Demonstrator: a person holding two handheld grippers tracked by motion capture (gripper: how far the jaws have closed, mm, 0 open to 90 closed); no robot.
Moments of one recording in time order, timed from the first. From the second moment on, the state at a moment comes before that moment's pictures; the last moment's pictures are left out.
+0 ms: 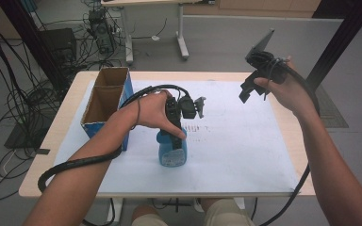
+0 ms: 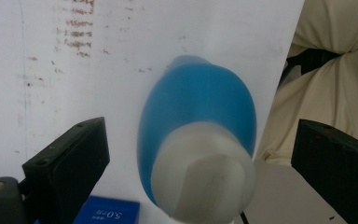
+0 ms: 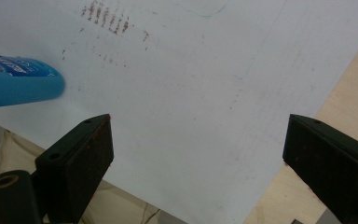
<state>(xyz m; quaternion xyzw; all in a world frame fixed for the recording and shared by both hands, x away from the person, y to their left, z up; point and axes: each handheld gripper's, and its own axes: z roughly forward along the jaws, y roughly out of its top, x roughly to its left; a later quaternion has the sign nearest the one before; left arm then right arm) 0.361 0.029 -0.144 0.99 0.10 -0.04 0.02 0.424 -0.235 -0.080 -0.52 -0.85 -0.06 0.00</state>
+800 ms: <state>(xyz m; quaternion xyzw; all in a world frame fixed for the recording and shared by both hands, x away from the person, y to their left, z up) 0.352 0.025 -0.162 0.99 0.10 -0.02 0.01 0.426 -0.236 -0.087 -0.52 -0.85 -0.06 0.00</state>
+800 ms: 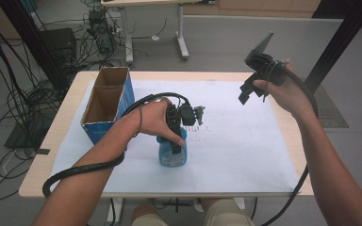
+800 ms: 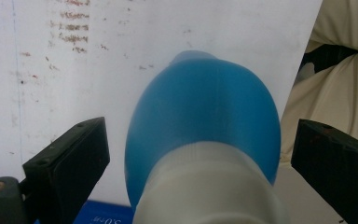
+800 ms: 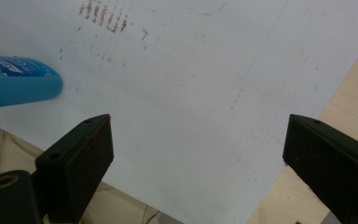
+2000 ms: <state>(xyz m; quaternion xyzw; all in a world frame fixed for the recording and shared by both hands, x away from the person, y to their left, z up) 0.349 0.025 -0.168 1.00 0.09 -0.02 0.01 0.427 -0.234 -0.089 -0.51 -0.86 -0.06 0.01</state>
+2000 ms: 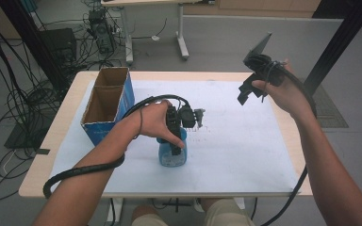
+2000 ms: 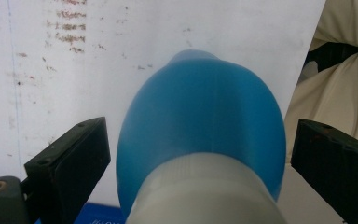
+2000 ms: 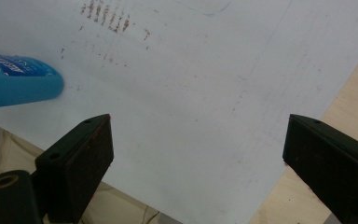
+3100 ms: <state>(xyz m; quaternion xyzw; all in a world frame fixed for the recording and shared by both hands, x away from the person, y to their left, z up) 0.349 0.024 -0.170 1.00 0.09 -0.02 0.01 0.426 -0.236 -0.090 -0.52 -0.85 -0.06 0.00</state>
